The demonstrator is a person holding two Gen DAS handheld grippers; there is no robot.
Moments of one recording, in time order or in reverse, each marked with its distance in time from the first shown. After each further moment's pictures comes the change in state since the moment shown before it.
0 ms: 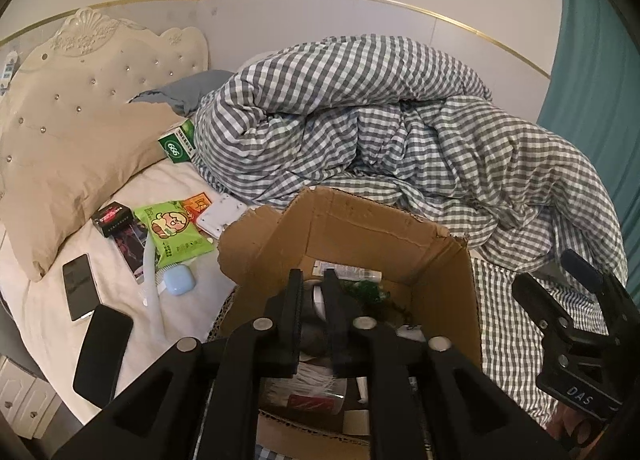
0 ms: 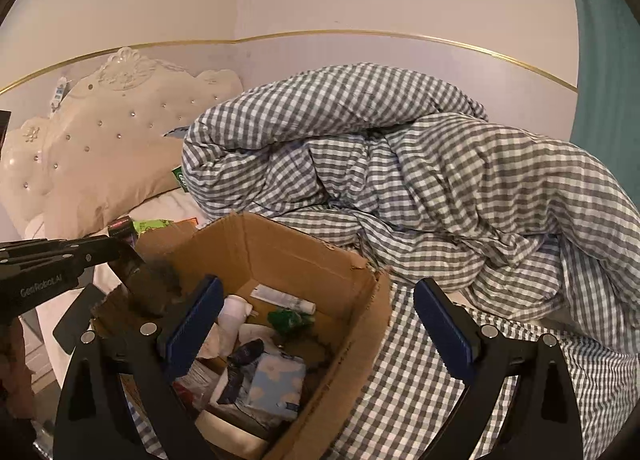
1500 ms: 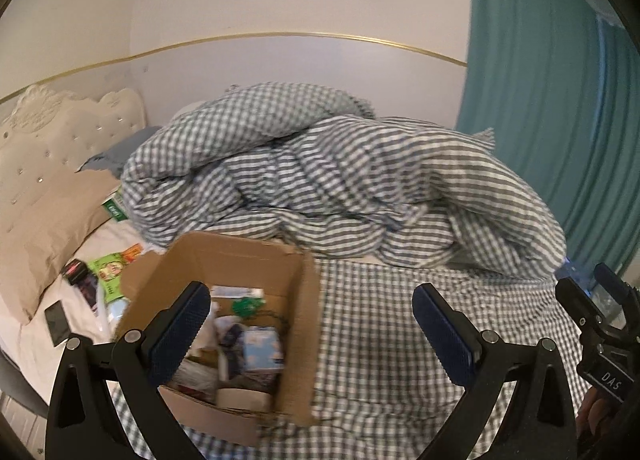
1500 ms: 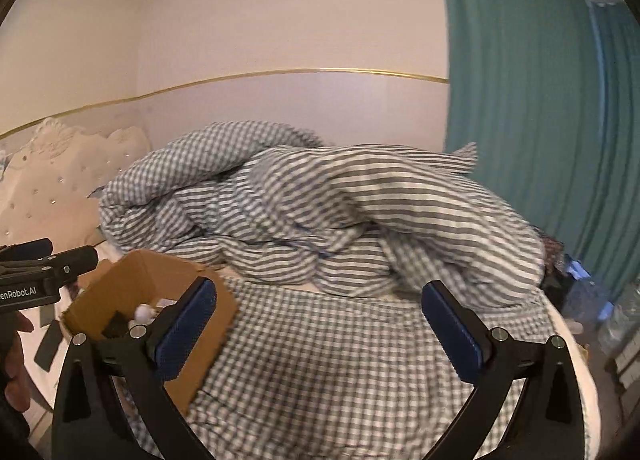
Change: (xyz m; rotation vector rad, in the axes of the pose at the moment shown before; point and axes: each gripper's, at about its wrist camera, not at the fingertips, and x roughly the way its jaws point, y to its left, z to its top) left arm -0.111 -0.187 -0.013 0.188 -0.104 -0.136; right arm -0.201 -0.174 -0.035 0.209 -0.106 -0.300
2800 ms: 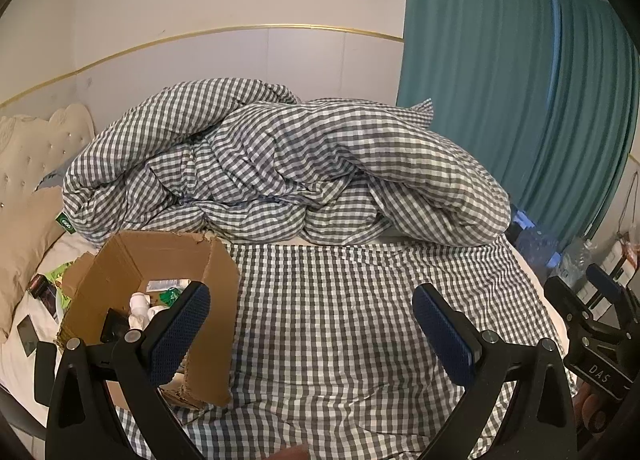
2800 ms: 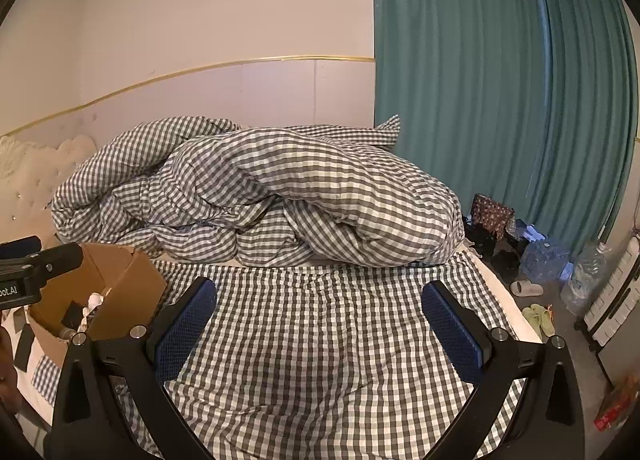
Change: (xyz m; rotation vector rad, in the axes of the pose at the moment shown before) left arm -0.013 -0.097 -0.016 0.102 0.042 -0.127; right arm -0.043 -0.095 -0.032 0.081 0.056 -0.149
